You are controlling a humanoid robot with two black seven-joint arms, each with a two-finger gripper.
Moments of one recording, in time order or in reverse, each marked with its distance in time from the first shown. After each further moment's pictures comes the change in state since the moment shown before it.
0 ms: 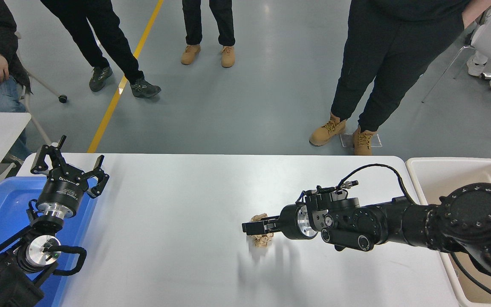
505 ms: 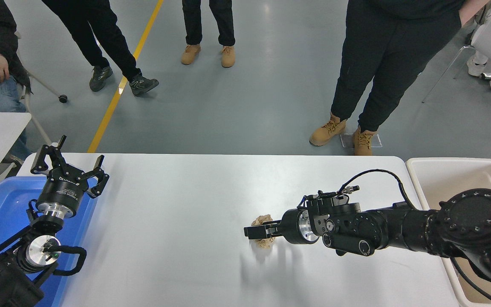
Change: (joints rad) left arm 0.000 0.000 0.000 0.000 0.000 0.000 0.000; right arm -0.051 0.000 -0.034 -0.039 -0.029 0.000 0.001
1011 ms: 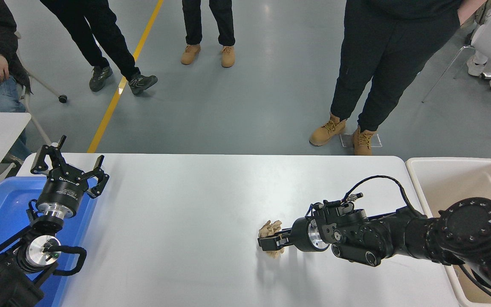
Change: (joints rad) left arm 0.000 0.000 0.000 0.000 0.000 0.000 0.000; right arm -0.020 0.000 -0.057 -0.056 -0.166 -0.024 0.025
